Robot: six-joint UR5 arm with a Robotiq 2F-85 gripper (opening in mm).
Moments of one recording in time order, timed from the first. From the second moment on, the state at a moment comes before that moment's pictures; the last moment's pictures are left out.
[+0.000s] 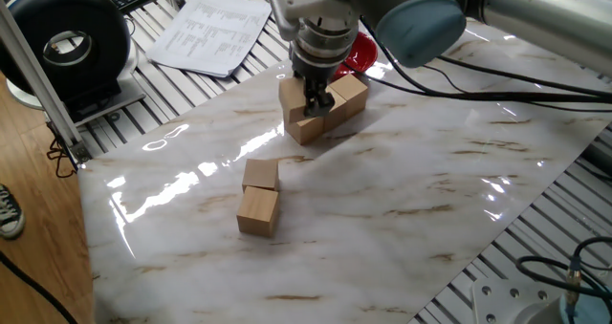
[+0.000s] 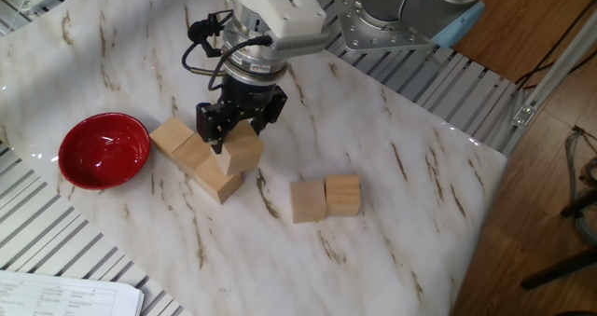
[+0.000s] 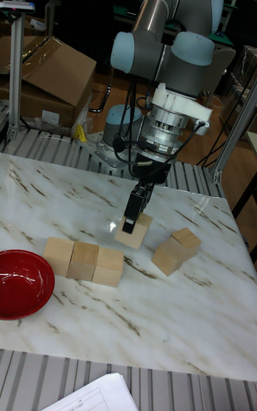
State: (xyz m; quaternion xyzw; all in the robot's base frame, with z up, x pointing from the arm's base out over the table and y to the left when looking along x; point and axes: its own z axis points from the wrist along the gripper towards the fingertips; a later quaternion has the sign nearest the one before) arm 0.551 0.032 0.133 -0.56 0.81 -0.12 0.10
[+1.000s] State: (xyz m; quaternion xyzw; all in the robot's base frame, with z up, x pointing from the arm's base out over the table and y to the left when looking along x) arm 0.556 0.016 0.157 -0.56 0.82 -0.11 0.10
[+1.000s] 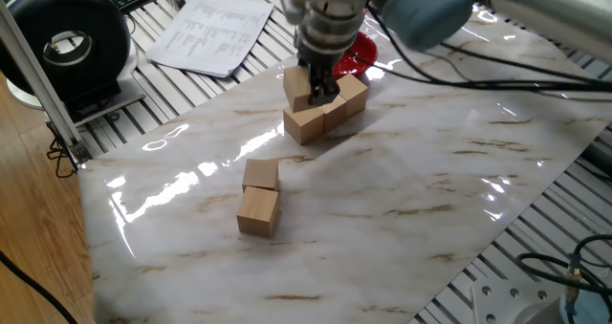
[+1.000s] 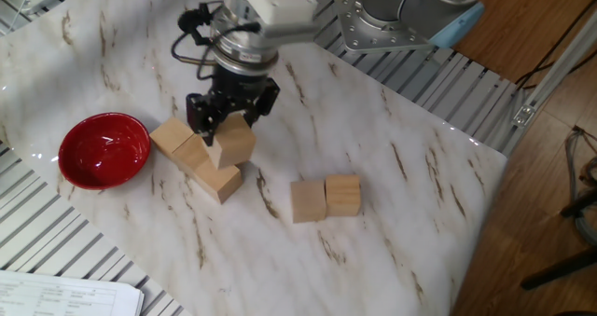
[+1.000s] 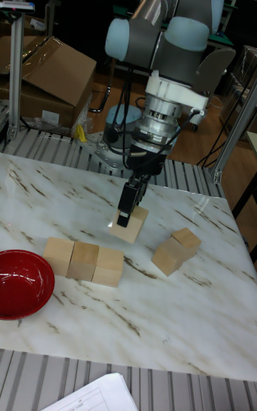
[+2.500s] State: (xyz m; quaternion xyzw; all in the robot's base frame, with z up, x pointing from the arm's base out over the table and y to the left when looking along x) arm 0.567 -0.014 0.186 -0.63 0.78 -0.01 0.07
